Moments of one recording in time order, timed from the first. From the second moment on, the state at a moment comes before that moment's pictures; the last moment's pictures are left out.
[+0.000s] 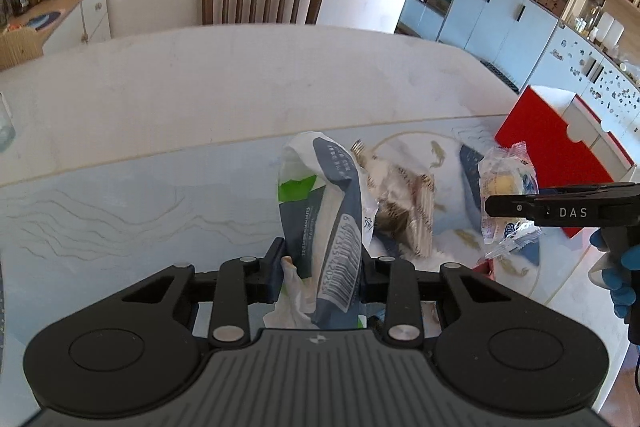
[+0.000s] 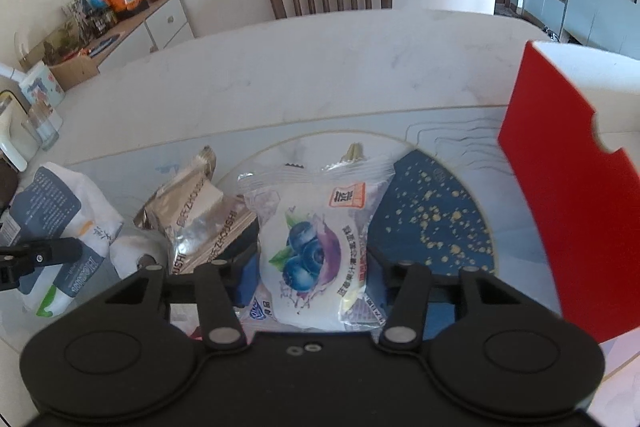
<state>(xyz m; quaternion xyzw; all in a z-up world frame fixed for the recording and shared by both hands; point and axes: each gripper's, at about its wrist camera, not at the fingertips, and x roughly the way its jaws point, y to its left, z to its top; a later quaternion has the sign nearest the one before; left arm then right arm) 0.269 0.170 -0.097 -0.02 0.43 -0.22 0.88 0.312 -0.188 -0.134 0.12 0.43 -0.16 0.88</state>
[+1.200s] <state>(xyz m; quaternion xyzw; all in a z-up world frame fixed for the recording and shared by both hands) 0.228 0.003 -0.018 0.00 0.40 -0.30 0.87 0.201 -0.252 -0.041 0.13 0.41 -0.14 0.89</state>
